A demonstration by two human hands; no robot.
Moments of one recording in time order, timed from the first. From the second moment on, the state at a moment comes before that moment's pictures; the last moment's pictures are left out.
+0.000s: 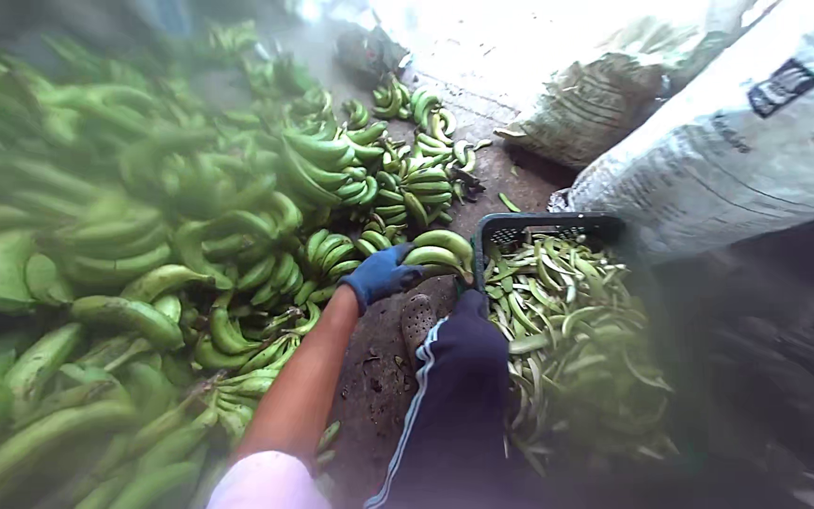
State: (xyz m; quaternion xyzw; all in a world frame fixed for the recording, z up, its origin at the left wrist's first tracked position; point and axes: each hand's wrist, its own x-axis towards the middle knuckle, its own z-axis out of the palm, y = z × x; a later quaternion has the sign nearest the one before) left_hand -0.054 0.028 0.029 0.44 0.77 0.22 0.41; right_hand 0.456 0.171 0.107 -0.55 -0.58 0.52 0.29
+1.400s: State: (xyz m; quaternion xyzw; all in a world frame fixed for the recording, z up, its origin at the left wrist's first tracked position) left_hand 0.196 0.156 0.106 0.62 0.56 0.46 0.28; right_hand 0.376 0.166 0.069 -0.29 -0.70 0.46 0.46
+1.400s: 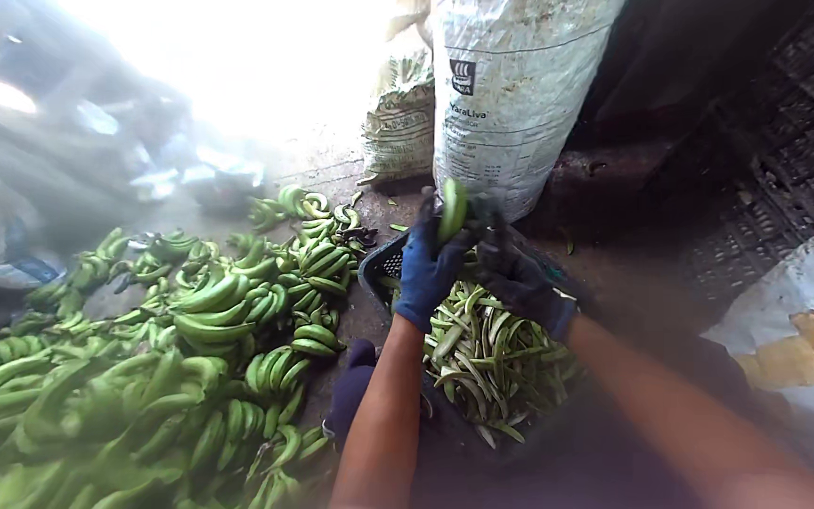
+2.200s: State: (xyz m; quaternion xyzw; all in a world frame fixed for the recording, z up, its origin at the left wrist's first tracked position) left_hand 0.224 0.145 0.088 0.60 0.64 0.30 0.36; right_hand 0.413 0.170 0.095 -0.37 -0.66 0.52 0.40
